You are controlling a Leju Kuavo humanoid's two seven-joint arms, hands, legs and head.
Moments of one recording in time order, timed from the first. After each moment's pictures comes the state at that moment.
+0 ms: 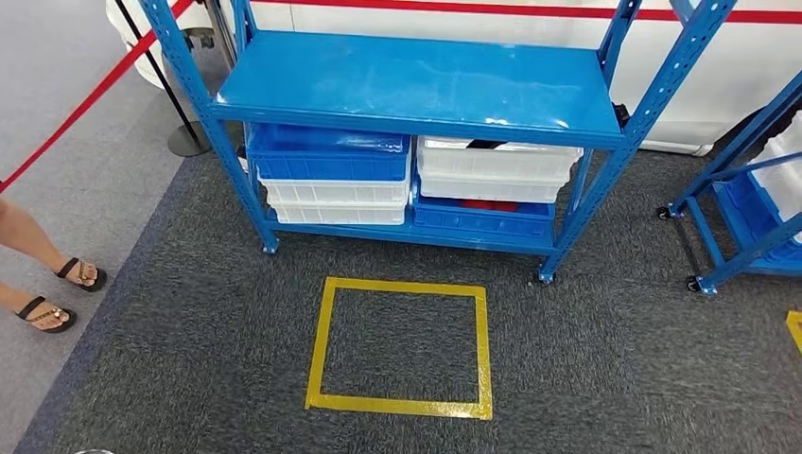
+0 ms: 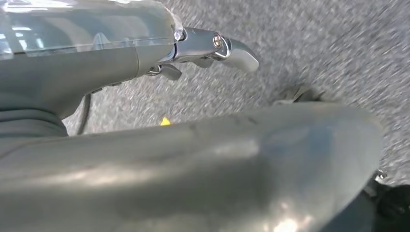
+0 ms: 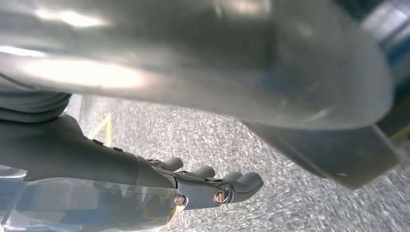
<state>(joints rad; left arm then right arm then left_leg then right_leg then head) -0.12 -0.15 0.52 -0.19 -1.32 -0.22 -0.18 -0.12 0.09 0.06 -0.18 0.75 0.07 0.10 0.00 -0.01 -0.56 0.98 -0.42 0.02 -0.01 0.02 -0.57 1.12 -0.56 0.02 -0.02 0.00</state>
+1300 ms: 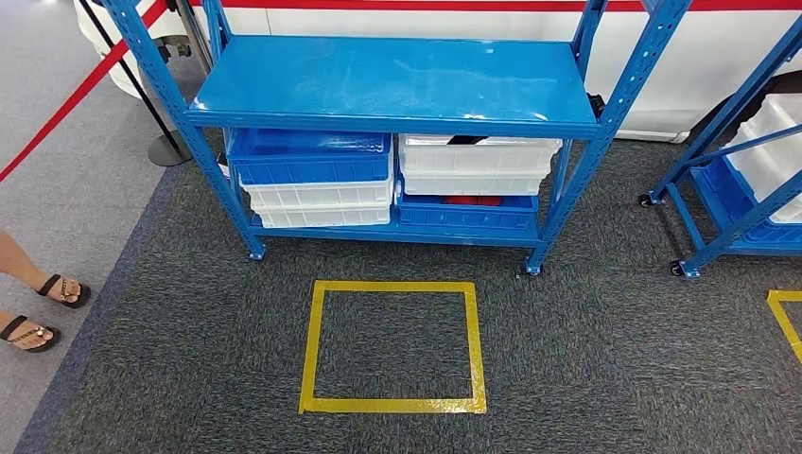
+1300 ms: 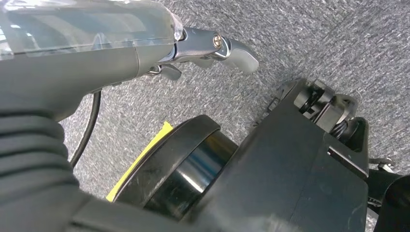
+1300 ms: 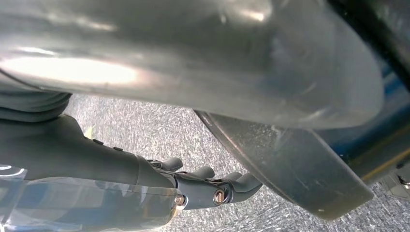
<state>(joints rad) -0.13 -0.15 0.51 -0.19 -1.32 -0.23 -0.17 -0.11 0.10 0.02 -0.18 0.77 0.10 0.03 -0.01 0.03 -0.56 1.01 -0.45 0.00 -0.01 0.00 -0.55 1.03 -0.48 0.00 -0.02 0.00</state>
